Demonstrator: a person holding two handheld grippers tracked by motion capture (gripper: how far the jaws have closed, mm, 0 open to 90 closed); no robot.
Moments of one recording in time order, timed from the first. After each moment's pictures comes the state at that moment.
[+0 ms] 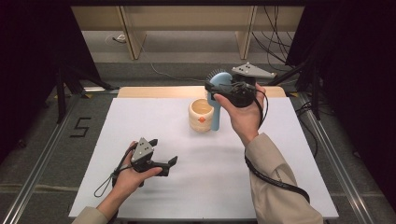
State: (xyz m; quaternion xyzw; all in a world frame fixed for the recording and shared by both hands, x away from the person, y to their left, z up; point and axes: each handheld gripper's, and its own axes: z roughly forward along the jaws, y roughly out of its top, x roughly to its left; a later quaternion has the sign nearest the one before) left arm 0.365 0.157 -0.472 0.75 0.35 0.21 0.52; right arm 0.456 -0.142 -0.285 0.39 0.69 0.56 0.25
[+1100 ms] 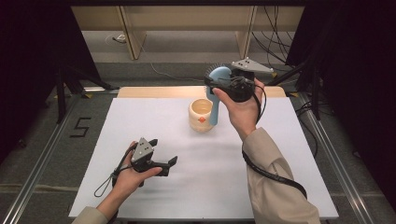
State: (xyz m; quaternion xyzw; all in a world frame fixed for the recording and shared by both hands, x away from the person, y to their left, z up) left arm 0.365 0.157 -0.473 0.74 0.35 0.21 0.52; right arm 0.467 -0.139 -0.280 0.39 0.68 0.57 0.26
